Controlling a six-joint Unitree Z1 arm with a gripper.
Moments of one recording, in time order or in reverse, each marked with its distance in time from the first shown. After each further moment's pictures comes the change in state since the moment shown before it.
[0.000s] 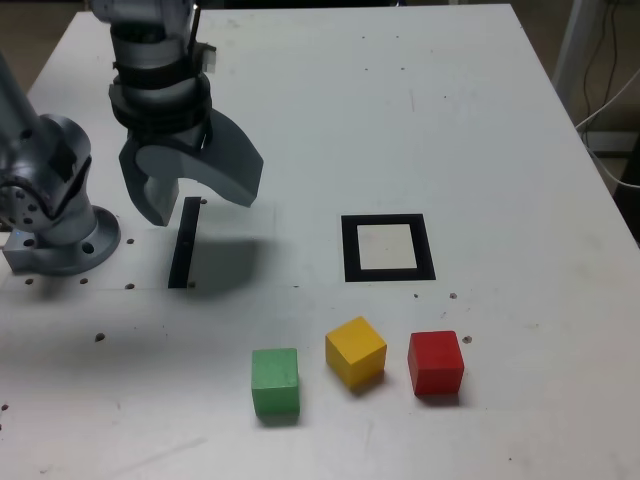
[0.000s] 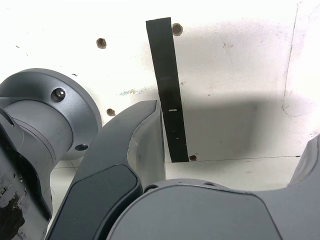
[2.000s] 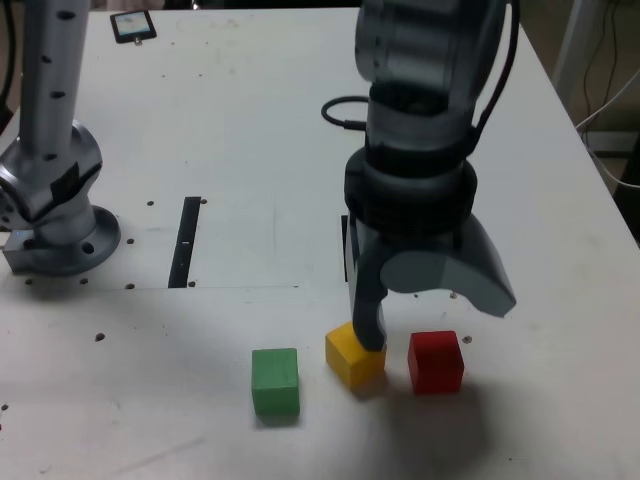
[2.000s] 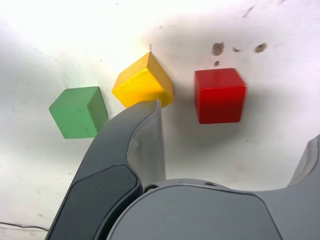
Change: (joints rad) arm -0.369 0.648 -0.948 0.230 -0.122 -0.467
